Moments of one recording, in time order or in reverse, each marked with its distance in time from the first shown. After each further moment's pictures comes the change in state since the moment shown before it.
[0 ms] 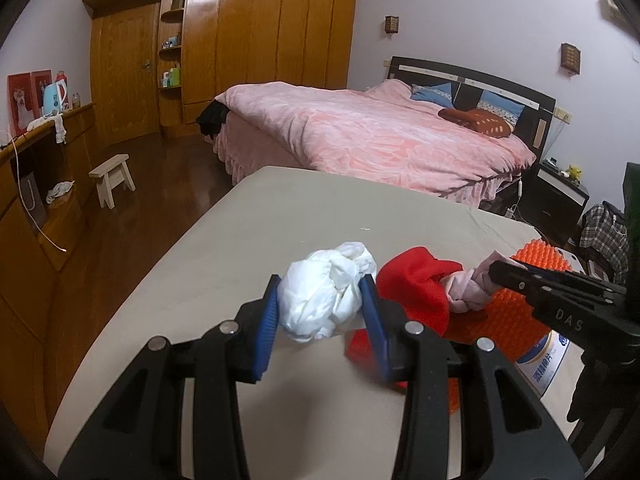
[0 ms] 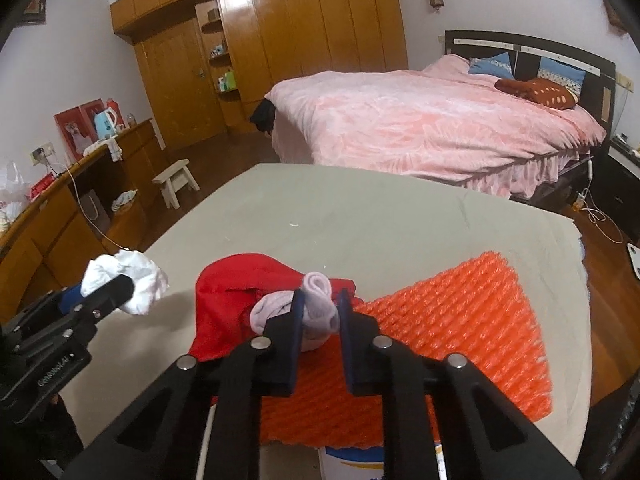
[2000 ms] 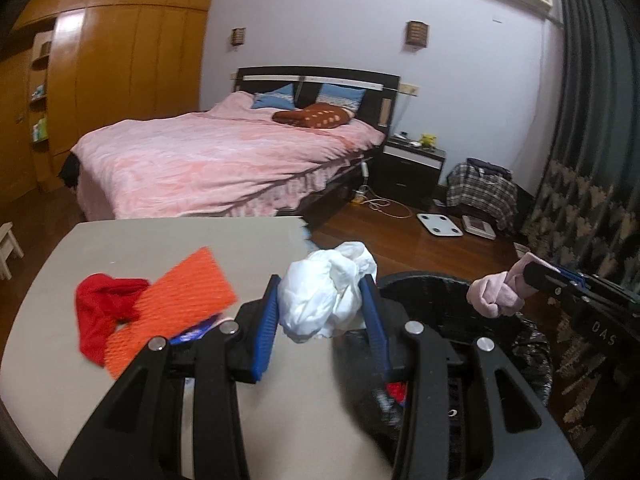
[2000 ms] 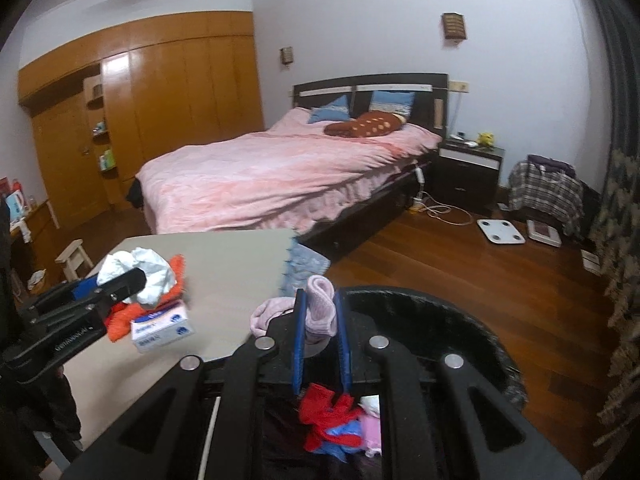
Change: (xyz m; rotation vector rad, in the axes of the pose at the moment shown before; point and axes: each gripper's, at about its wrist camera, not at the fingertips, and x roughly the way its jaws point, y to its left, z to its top) left arm -0.122 -0.279 -0.032 0.250 -0.030 -0.456; right arm -0.308 -0.167 -0.093 0.225 -0.218 -0.454
